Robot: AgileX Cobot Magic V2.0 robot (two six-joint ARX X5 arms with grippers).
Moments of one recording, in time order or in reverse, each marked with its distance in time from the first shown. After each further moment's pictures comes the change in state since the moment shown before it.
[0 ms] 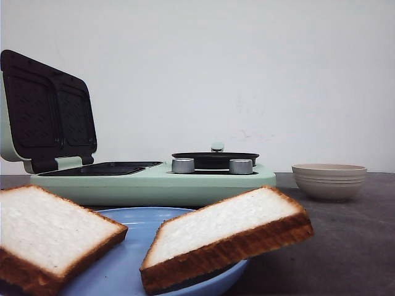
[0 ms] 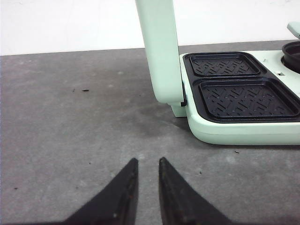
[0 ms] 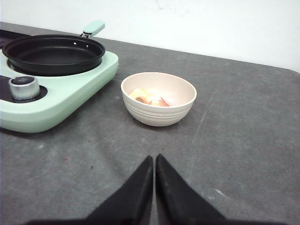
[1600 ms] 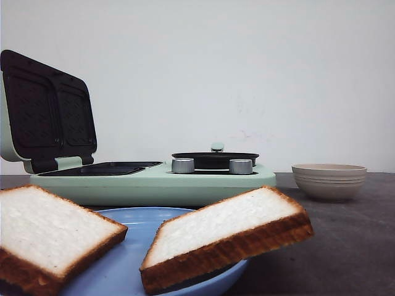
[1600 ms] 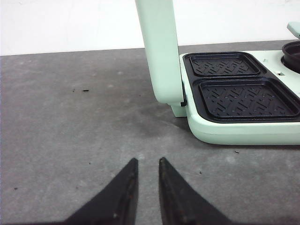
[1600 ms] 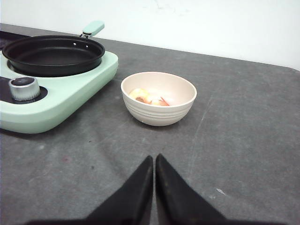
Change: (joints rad) left arm 0.000 0.000 0.000 0.000 0.000 0.000; right arm 0.000 0.000 0.000 -0.002 0.000 0.013
